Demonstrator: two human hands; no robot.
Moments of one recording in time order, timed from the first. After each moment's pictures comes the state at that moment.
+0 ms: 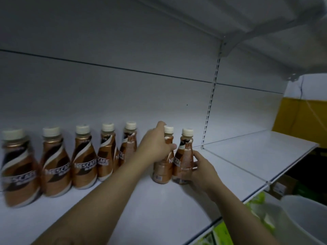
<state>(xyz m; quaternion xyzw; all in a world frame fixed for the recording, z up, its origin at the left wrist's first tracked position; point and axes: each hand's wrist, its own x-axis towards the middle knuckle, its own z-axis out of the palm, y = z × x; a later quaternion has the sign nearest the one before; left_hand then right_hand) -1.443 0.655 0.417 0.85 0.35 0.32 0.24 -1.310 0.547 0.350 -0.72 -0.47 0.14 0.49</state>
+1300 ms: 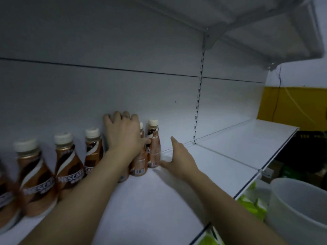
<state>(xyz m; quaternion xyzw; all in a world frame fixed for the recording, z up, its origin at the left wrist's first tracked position) -1.465 0.687 0.433 0.82 0.45 0.27 -0.24 -1.332 0.594 0.366 -0.81 -0.50 0.00 0.33</state>
